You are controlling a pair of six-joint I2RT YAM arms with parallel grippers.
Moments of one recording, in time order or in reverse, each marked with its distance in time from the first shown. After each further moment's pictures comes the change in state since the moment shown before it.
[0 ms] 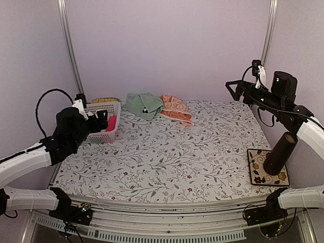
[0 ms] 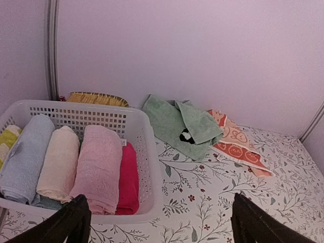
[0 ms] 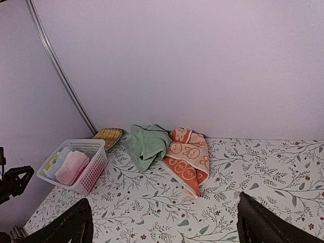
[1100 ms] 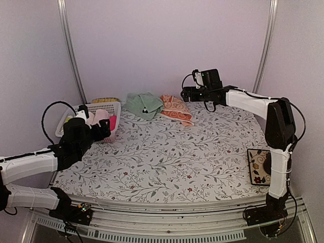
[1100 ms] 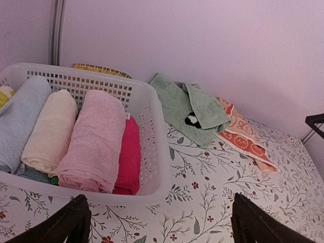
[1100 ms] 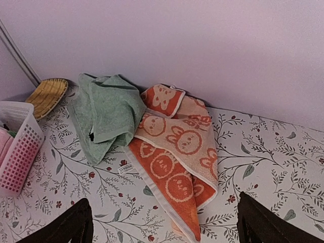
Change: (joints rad) left arm 0.008 0.065 -0.143 0.154 -0.013 -0.106; right arm 0.132 0.990 0.695 -0.040 0.161 -0.079
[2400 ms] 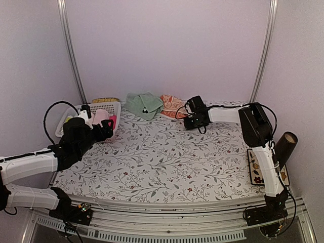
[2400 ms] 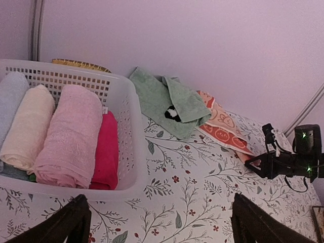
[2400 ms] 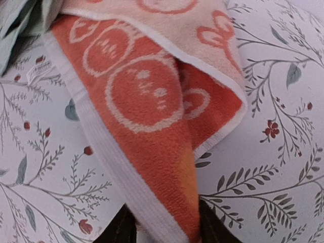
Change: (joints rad) left arm -0.011 -0.001 0.000 0.018 0.100 -0.020; right arm 0.027 0.356 0.072 -0.116 0.083 -0.031
